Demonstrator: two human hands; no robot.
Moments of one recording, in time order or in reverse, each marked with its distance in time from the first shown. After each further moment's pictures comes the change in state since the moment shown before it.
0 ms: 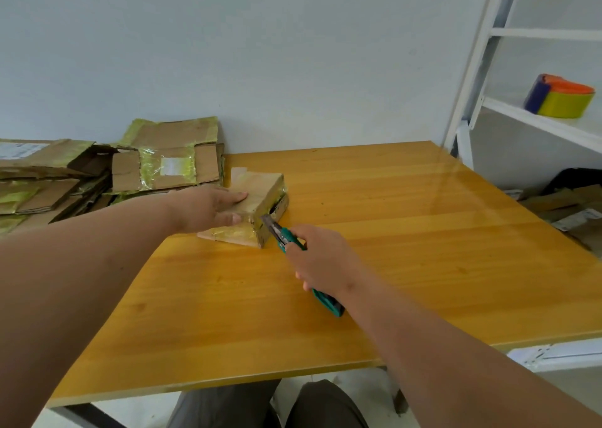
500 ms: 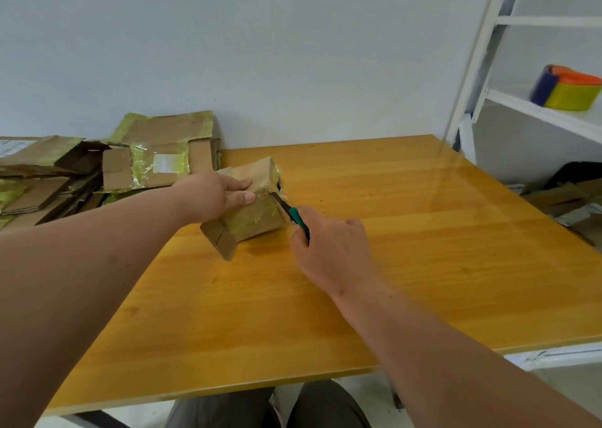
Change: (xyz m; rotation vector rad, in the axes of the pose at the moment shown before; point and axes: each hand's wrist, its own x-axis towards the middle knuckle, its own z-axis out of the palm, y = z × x) left_hand 0.019 0.021 -0.004 -0.030 0.125 -0.083; right_hand 0.013 0.014 0.009 -0.413 0.433 -0.178
